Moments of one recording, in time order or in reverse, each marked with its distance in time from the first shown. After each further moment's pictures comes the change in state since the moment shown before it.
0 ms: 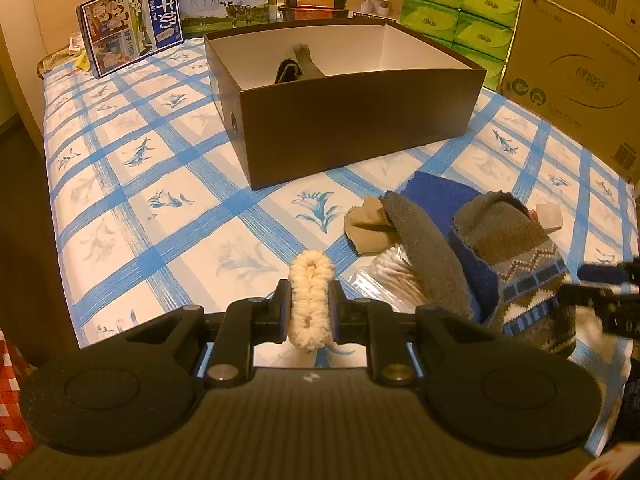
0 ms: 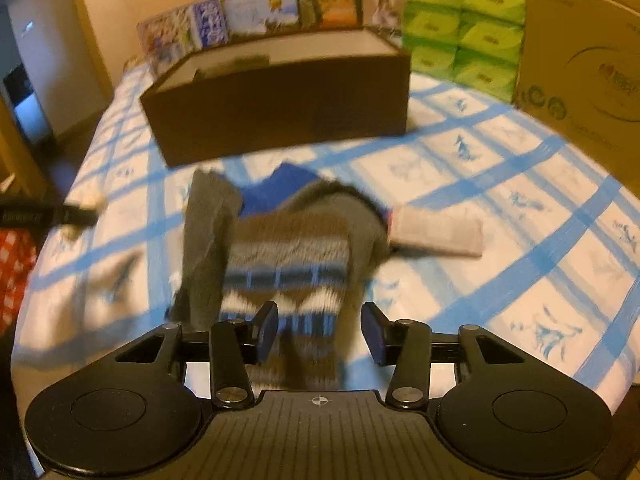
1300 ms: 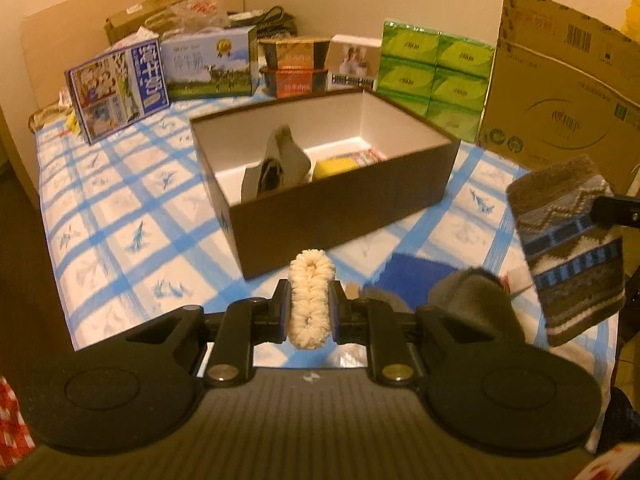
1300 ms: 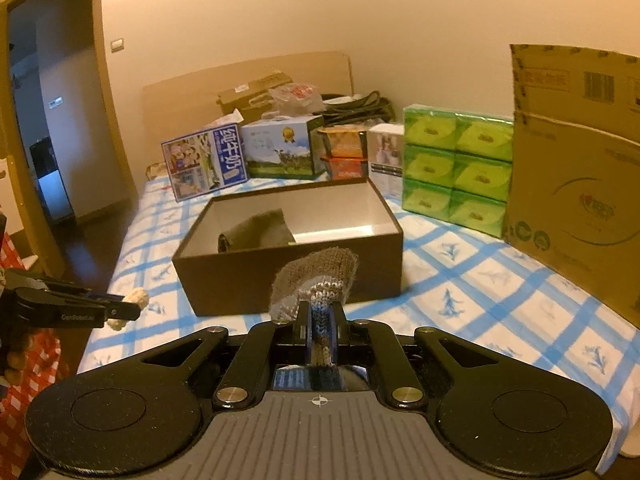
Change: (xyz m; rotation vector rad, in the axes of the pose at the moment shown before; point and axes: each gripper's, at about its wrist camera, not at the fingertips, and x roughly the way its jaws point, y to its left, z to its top) left arm -0.037 -0.009 0.059 0.060 -0.143 -0.028; right arm -0.084 -0.005 0.076 -0.020 -0.321 0.061
